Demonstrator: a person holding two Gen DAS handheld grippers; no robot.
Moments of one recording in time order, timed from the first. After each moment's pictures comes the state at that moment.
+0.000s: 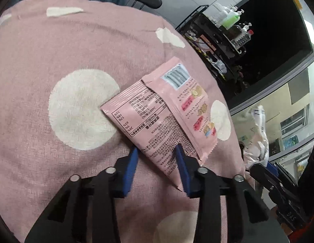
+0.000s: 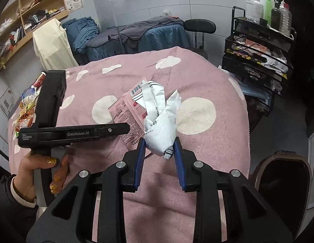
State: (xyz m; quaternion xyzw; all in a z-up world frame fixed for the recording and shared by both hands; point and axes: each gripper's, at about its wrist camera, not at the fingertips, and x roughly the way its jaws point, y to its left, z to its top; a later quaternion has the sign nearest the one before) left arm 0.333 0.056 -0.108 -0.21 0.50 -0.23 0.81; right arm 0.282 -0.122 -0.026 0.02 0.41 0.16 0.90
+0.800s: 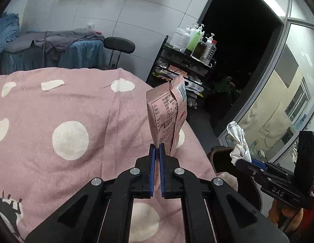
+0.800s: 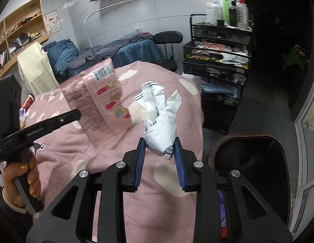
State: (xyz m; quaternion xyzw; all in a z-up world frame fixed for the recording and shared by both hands) left arm 0.248 0.011 -0.023 -0.11 0.33 -0.23 0.91; right arm 0.224 -0.203 -0.014 0.07 0.37 0.07 0.93
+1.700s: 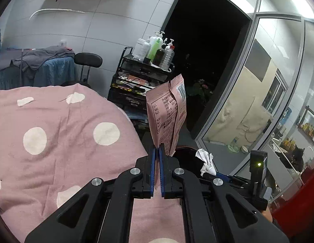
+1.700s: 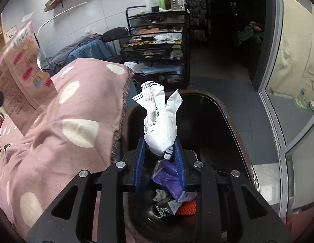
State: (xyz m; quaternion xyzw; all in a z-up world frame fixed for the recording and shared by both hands) left arm 0.183 -0.061 0.011 -0.10 0.28 -0.31 0.90; right arm 0.156 -0.316 -0.060 0.11 0.40 -0.08 0.91
